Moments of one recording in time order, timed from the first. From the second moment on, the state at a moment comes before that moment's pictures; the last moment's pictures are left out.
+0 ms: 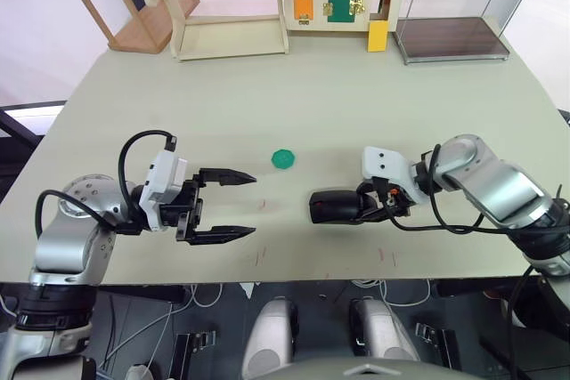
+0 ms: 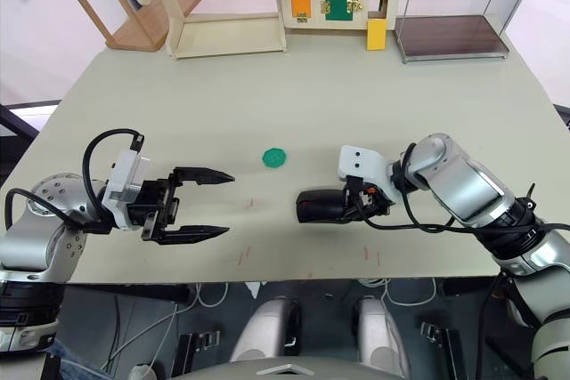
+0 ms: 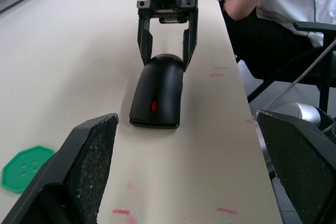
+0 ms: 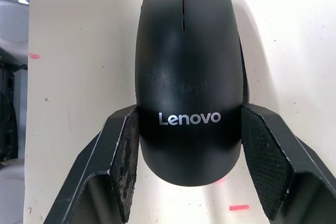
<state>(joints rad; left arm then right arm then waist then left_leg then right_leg) -0.19 0.86 0.15 -0.13 -0.59 0.22 -1.48 -0.75 -0.76 0.54 -0.24 0.19 0.86 1.17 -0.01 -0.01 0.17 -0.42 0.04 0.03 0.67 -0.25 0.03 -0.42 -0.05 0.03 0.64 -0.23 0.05</state>
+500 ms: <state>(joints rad) -0.18 0.85 0.15 -0.14 -0.59 0.22 -1.46 -0.75 -0.75 0.55 -0.24 0.17 0.86 1.18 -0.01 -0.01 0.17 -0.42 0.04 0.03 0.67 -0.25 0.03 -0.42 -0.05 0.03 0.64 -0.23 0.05</state>
